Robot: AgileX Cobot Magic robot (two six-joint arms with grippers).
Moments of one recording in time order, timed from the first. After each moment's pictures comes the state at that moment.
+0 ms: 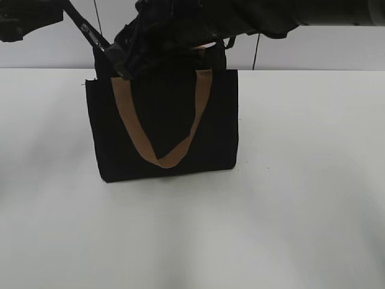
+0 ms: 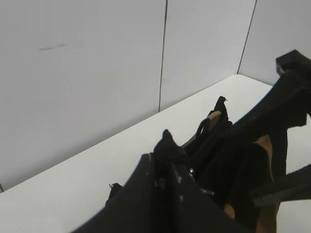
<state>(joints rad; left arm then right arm) 0.03 1.43 -0.88 1.39 -0.84 -1.11 0.67 1.87 -1.43 0.81 0.22 -1.20</state>
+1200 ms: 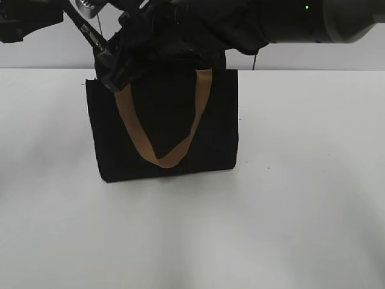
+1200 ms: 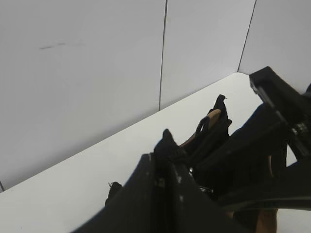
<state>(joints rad) 0.03 1.43 -0.88 1.39 -0.84 -1.11 0.71 1.94 -1.47 0.81 0.16 -1.25</state>
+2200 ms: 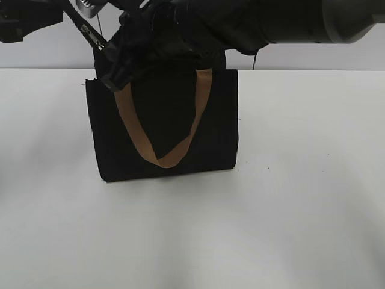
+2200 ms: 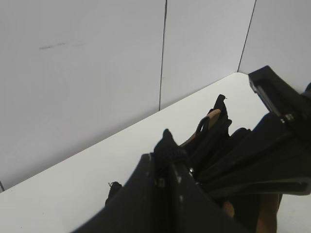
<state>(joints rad) 0.03 1.43 -0.88 1.39 -0.84 -1.11 0.71 1.94 -1.47 0.81 0.15 -1.25</state>
